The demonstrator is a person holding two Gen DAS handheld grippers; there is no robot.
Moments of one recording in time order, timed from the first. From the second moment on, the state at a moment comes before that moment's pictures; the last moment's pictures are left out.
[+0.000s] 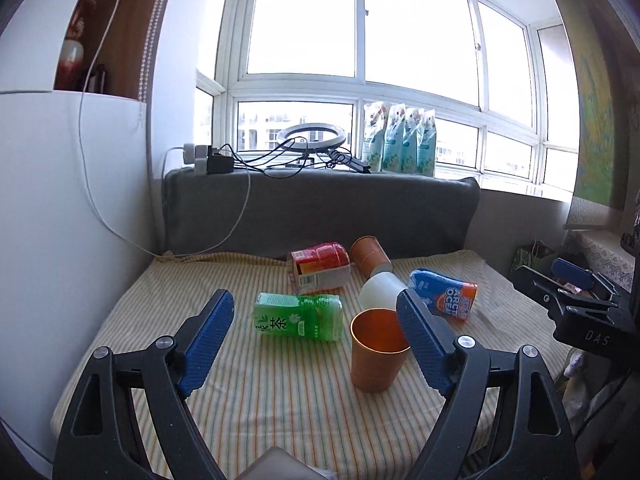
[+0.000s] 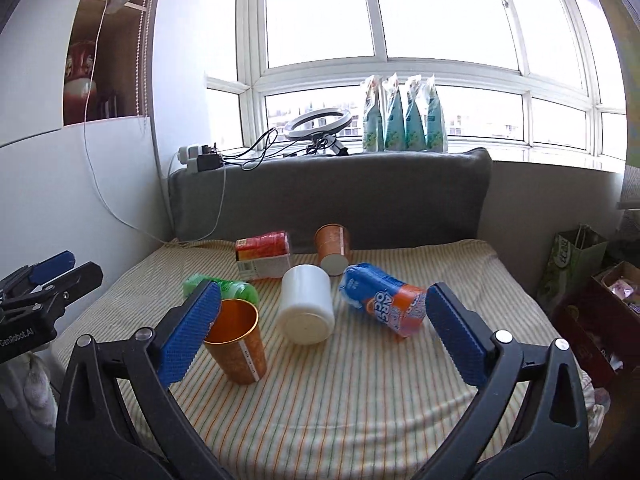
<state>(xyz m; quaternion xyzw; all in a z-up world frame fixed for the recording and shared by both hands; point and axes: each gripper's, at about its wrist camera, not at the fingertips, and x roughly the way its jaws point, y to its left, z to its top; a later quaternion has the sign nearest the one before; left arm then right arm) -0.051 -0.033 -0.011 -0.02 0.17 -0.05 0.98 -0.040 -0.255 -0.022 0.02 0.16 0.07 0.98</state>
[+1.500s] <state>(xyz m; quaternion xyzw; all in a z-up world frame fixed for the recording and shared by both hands) -0.058 -0.042 -0.016 0.00 0.16 -0.03 0.99 -0.042 -0.268 -0.028 0.04 0.16 0.05 0.98</state>
